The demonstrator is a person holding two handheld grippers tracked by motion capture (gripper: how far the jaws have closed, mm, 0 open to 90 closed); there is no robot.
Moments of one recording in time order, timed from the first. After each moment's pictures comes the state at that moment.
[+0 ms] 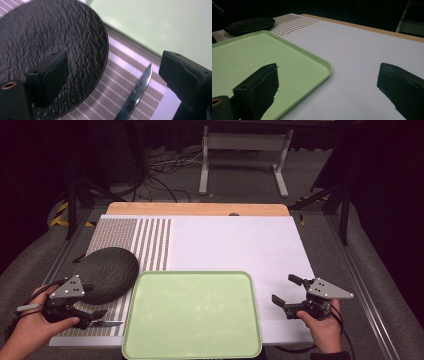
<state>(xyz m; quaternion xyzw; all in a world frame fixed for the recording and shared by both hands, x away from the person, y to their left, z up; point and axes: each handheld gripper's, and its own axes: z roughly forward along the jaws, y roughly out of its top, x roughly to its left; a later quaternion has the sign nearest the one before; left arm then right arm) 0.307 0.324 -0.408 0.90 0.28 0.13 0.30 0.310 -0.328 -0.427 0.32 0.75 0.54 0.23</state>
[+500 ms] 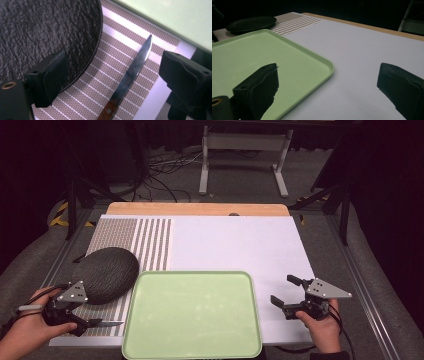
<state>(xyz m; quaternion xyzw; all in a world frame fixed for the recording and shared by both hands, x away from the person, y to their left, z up) 0.304 0.321 -0.411 0.93 0.26 0.10 0.22 0.311 -0.326 -0.428 0.31 0.75 0.54 0.22</state>
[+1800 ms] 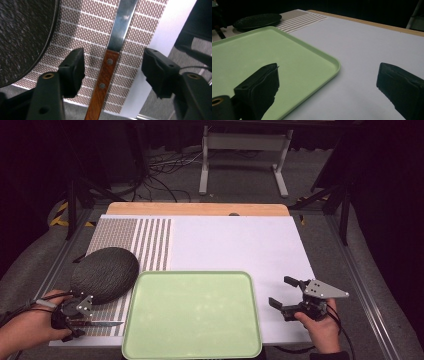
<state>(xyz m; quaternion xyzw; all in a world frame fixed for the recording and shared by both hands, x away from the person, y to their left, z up) 0.315 0.321 -0.430 0.99 0.14 0.02 -0.01 0.311 -0.322 -0.430 0.30 0.76 0.54 0.20</state>
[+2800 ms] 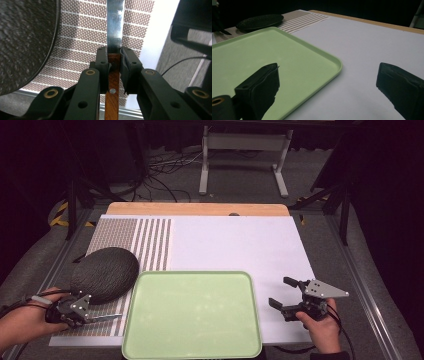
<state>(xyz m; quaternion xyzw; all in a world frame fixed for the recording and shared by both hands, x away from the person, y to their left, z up) 0.318 0.327 -0.417 0.99 0.10 0.01 0.01 0.312 -0.323 -0.431 0.31 0.76 0.54 0.19</state>
